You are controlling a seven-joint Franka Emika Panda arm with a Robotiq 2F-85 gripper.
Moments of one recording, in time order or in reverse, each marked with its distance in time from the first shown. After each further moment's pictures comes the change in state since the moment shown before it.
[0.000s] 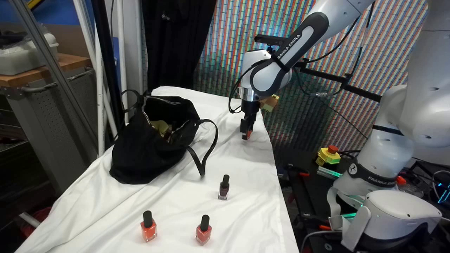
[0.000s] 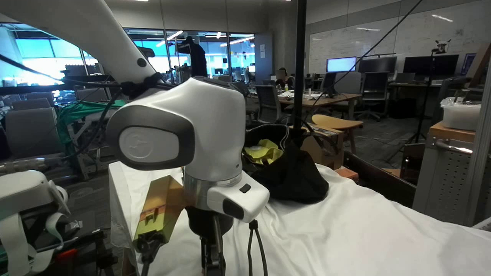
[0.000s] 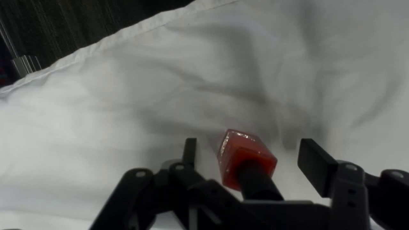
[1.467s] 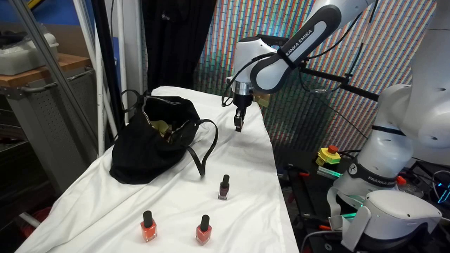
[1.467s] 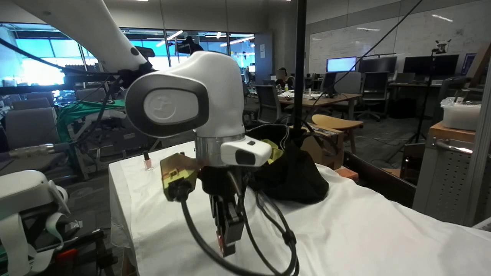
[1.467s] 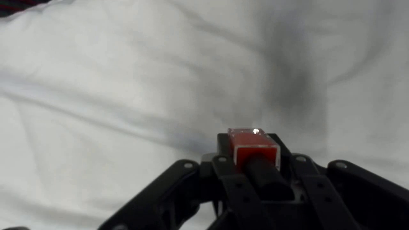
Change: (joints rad) arm 0.090 -0.053 0.002 0.046 -0.224 -0.013 0.117
